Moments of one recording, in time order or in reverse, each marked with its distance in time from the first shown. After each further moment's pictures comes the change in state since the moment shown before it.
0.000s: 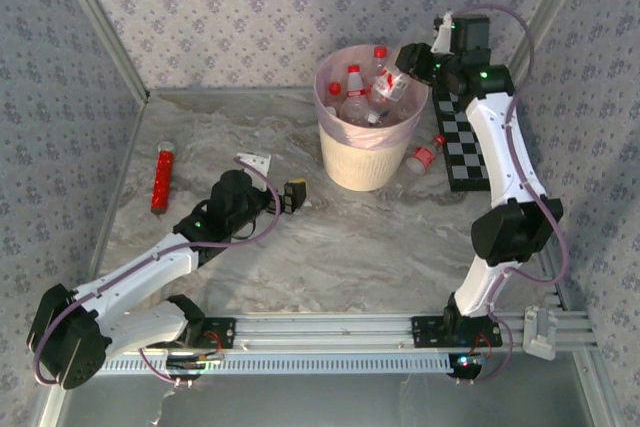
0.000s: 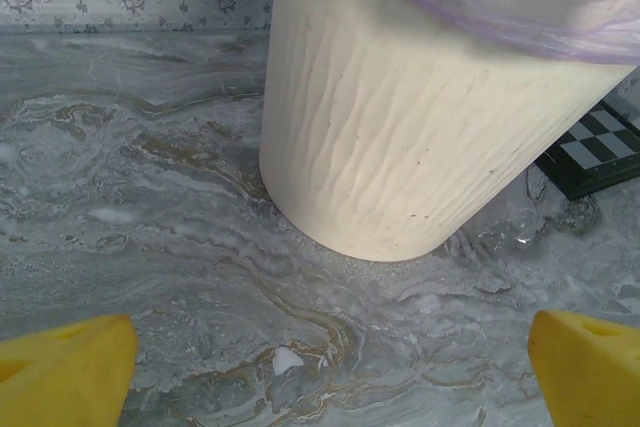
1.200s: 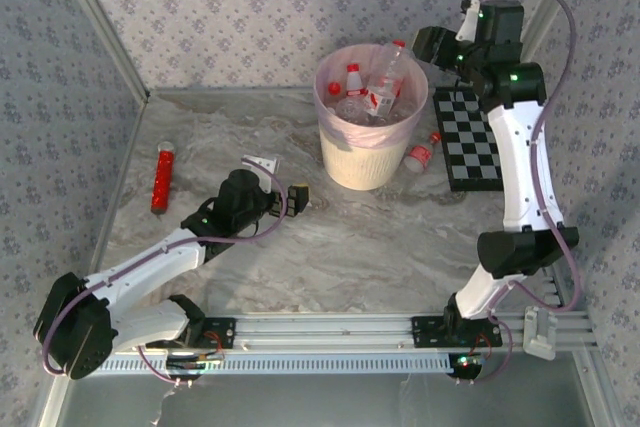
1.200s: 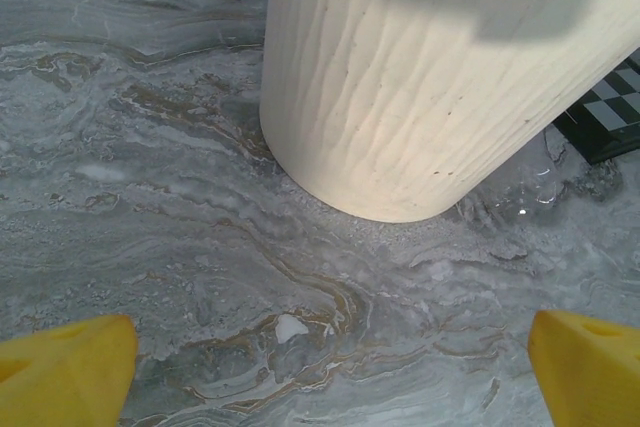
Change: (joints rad) left arm 0.006 0.064 0.000 -0.015 0.026 -0.011; right arm -0.027 -0.093 0.146 -0.130 0.145 -0.103
